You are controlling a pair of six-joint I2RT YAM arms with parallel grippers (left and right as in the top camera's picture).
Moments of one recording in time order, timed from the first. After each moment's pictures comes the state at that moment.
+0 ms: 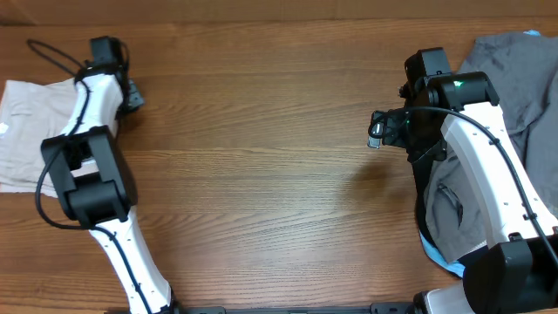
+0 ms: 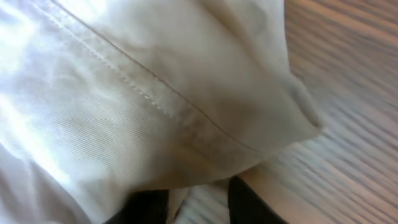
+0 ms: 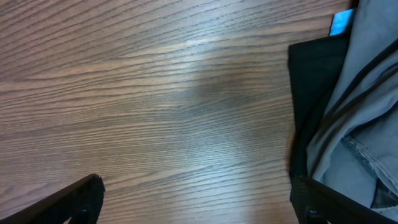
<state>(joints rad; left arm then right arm) 0.25 2.32 1.82 -0.72 -0.30 -0.31 0.14 1.67 1.53 -1.30 -0.07 0.33</state>
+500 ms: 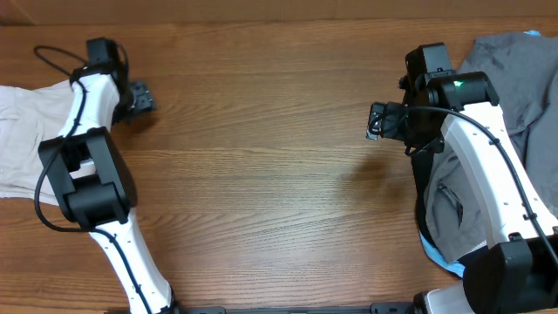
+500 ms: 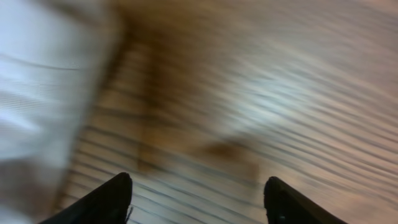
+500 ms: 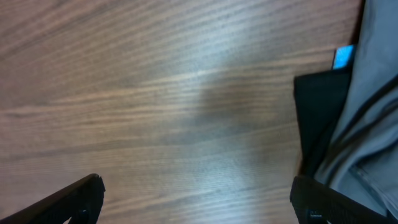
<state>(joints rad) 0.22 2.28 1.82 -0.79 -0.03 -0.17 0.14 1.67 1.53 -1.20 -0.07 0.35</state>
